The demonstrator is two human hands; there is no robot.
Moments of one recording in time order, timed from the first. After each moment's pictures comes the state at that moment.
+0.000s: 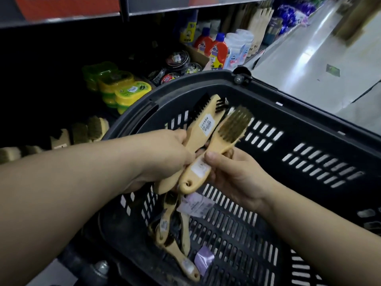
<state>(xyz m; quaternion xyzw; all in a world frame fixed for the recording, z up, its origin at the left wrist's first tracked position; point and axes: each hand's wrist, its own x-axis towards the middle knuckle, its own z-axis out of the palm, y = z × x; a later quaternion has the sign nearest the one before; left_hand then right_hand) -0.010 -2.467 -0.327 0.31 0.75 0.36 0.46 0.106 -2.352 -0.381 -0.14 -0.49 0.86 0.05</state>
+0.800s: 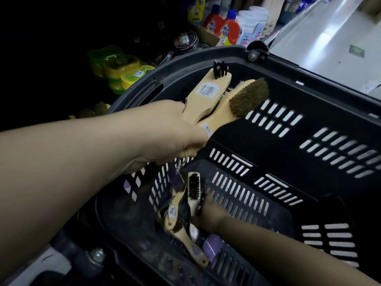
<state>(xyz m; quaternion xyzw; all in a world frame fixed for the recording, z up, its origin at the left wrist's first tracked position) -0.016 -2.469 -0.333 0.32 0.78 0.39 0.38 0.122 -2.368 -0.578 -0.39 -0.82 0.33 -0.25</state>
